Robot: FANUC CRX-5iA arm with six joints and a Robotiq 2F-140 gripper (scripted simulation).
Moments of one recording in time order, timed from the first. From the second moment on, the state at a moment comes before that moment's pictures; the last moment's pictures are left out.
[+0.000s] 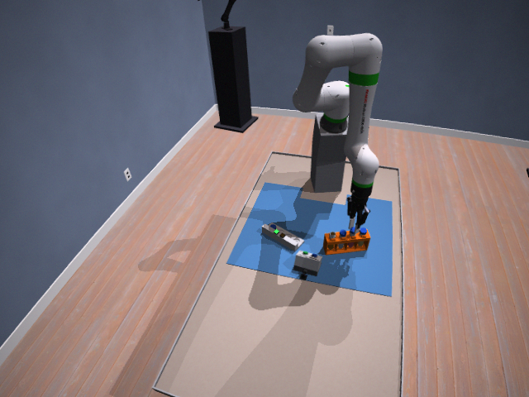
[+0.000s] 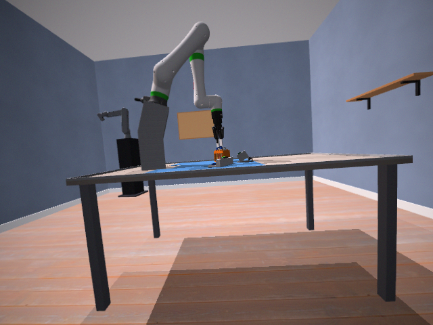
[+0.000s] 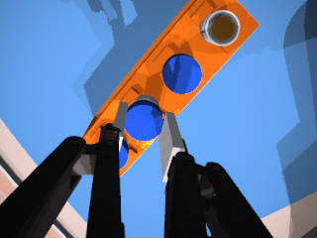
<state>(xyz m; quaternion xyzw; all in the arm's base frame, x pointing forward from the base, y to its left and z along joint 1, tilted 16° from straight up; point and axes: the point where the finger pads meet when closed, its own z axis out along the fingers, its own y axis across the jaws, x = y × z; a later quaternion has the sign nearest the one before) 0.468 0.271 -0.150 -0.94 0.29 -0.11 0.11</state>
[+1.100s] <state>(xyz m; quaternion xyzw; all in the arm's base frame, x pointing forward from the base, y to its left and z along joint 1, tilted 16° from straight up) 0.470 0.272 -0.158 -0.95 0.29 -0.10 0.10</state>
